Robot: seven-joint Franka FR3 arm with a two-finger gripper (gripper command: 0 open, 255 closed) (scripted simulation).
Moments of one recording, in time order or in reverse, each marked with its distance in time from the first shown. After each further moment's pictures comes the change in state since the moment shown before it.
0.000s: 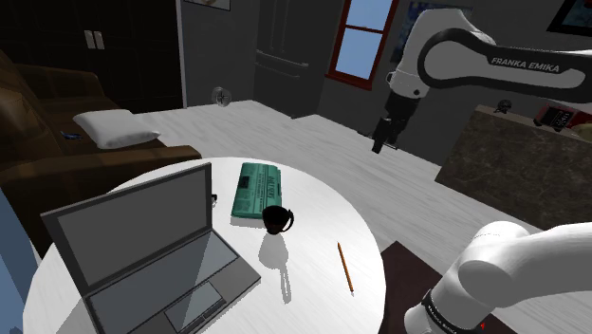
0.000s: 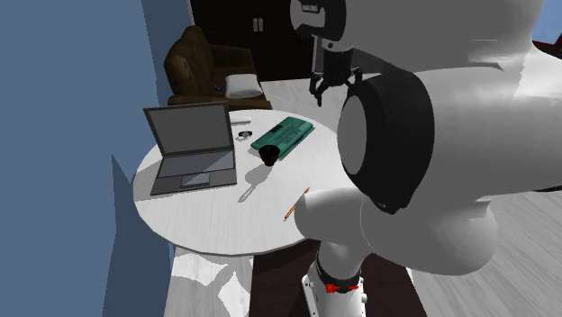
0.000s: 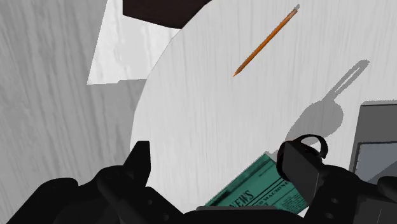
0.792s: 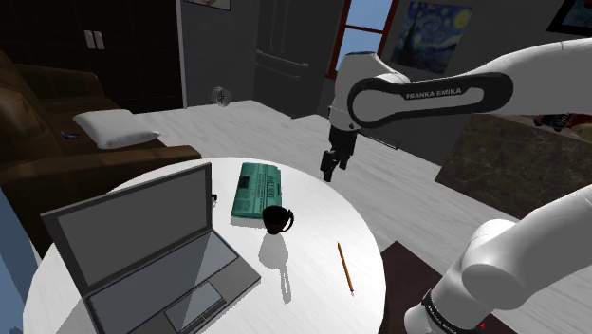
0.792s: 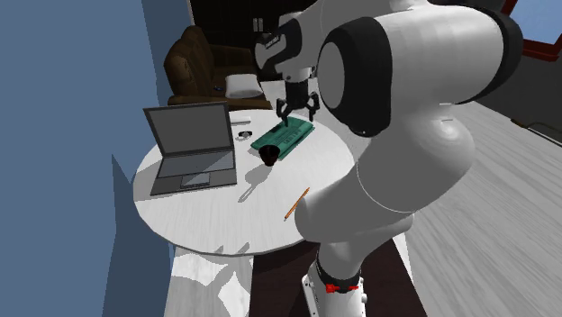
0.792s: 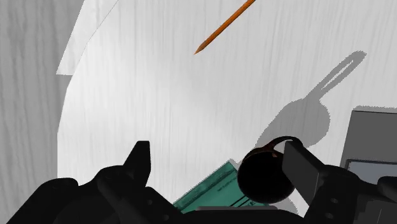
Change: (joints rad) arm 0.079 0.326 0.138 -0.001 0.038 0.227 0.101
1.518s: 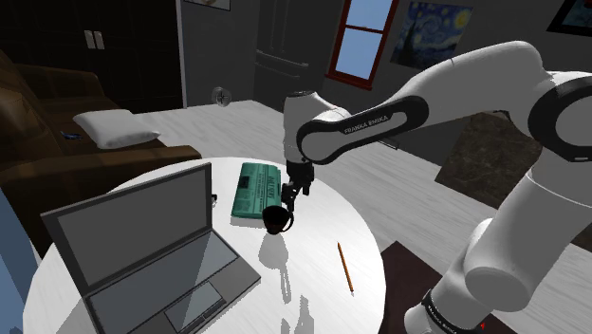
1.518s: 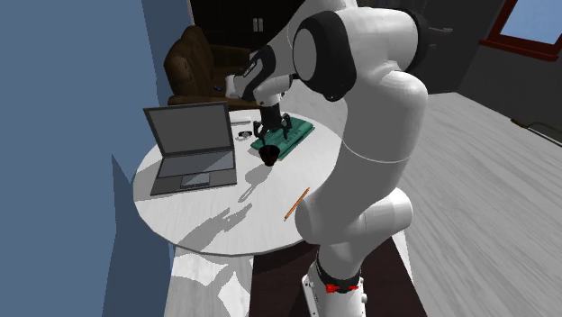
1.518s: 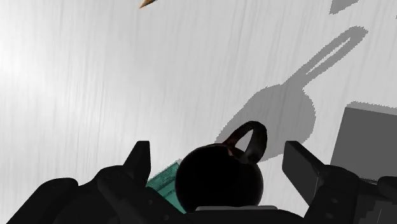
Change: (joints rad) arm 0.062 0.365 0.102 0.115 -0.041 0.153 0.097
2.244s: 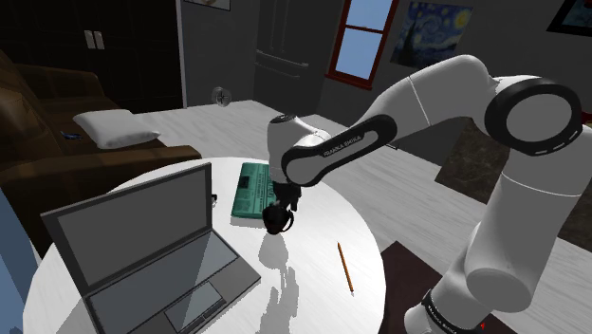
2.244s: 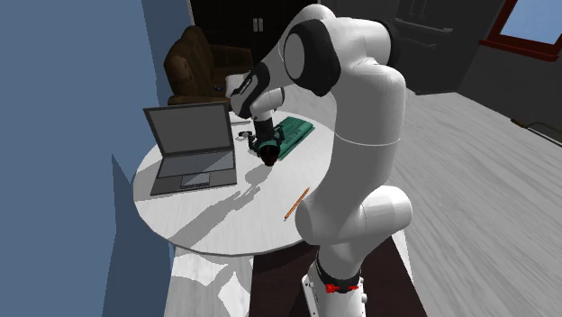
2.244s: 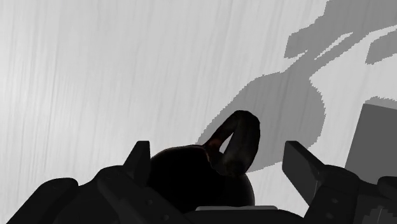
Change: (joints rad) arm 0.026 0.175 0.016 0.033 -0.050 0.106 0.050
